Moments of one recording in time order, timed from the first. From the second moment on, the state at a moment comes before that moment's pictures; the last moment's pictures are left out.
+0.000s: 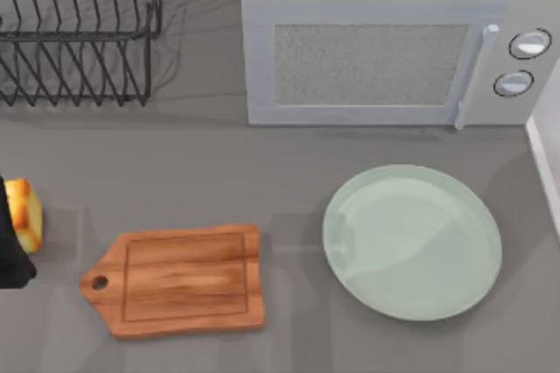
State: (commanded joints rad) left arm 0.00 0.00 0.00 0.00 0.00 0.00; right arm -0.27 2.44 1.47 -0.60 0.01 -0.25
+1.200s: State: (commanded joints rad) left arm 0.00 0.00 0.00 0.00 0.00 0.00; right arm -0.27 2.19 1.61 -0.94 -0.01 -0.24
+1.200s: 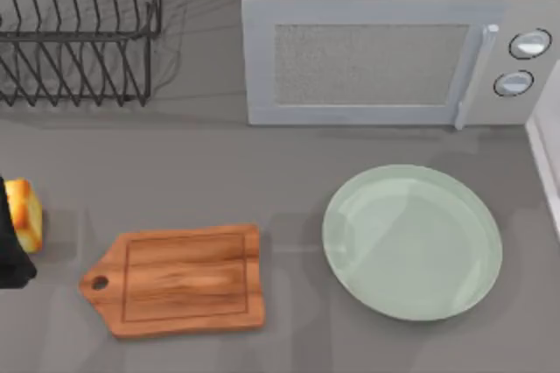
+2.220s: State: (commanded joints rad) left arm 0.00 0.00 0.00 0.00 0.00 0.00; right arm 0.28 1.78 1.62 -1.23 0.01 0.29
